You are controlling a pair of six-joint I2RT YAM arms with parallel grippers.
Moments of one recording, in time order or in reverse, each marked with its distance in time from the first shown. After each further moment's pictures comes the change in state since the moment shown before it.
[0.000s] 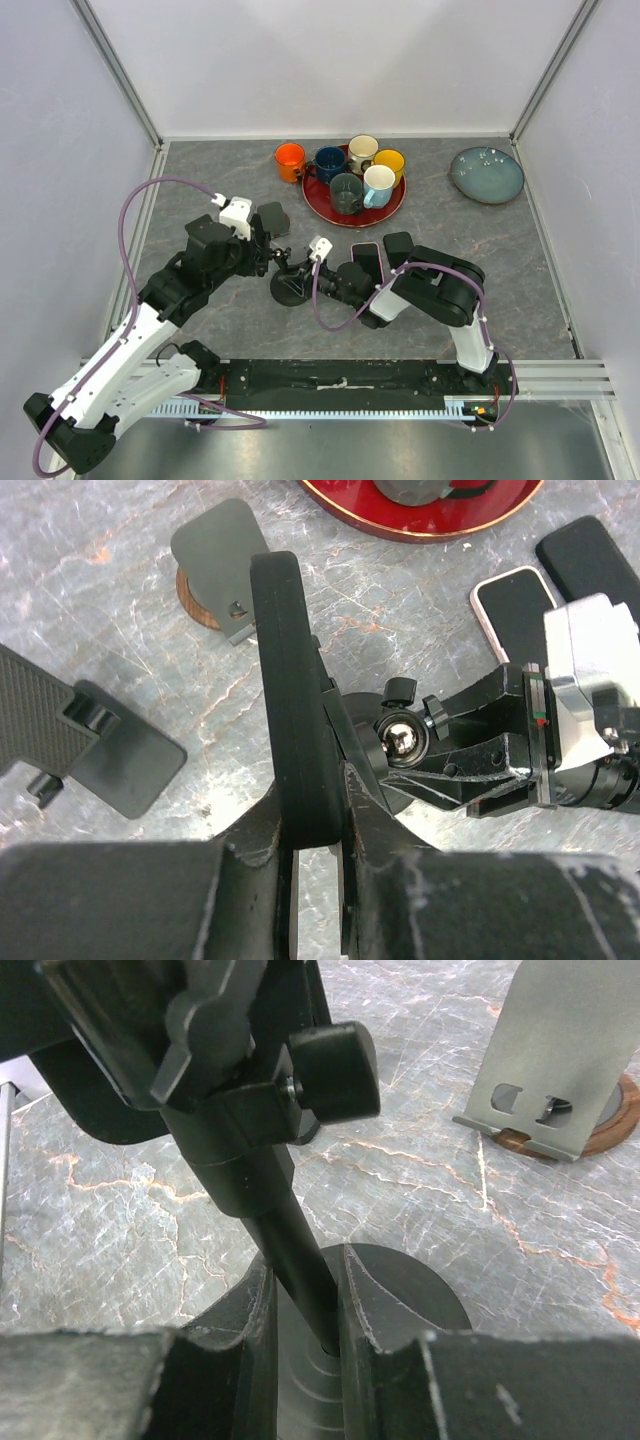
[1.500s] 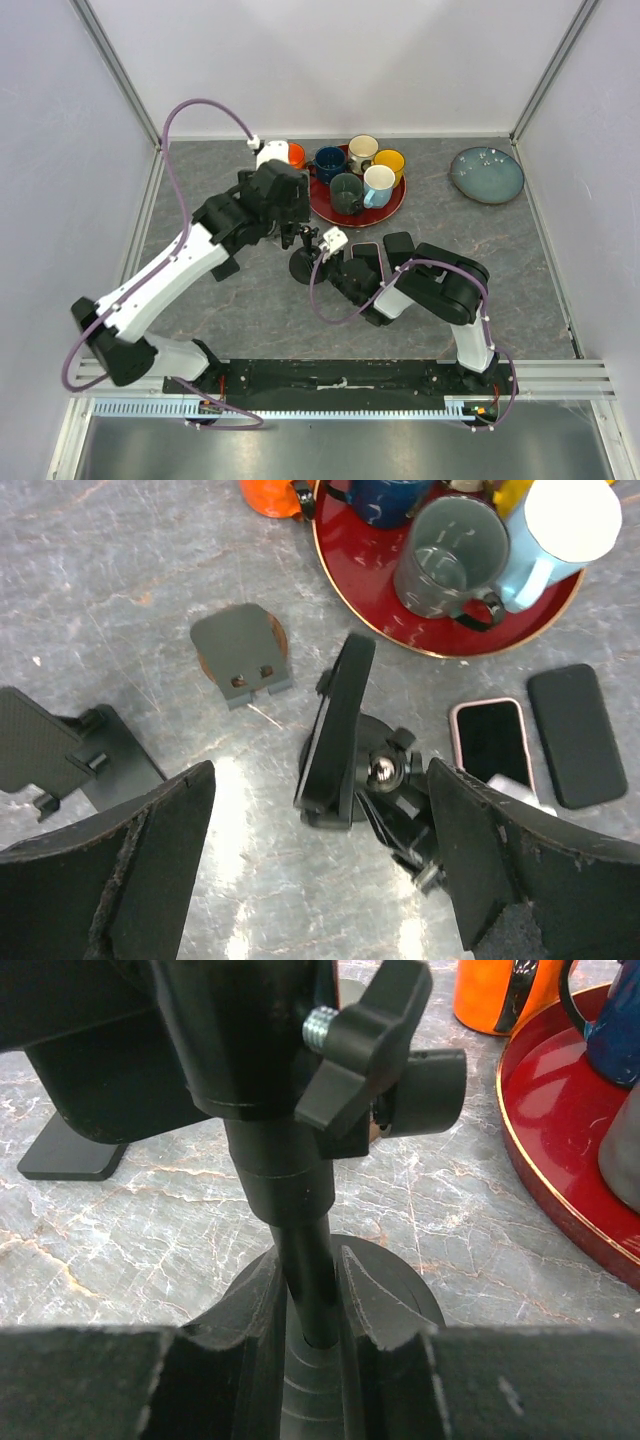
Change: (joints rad) left arm -0.196 0.513 0.572 -0.221 -0.380 -0.342; right arm -0.029 -0.017 -0.029 0.010 0.307 -0.107
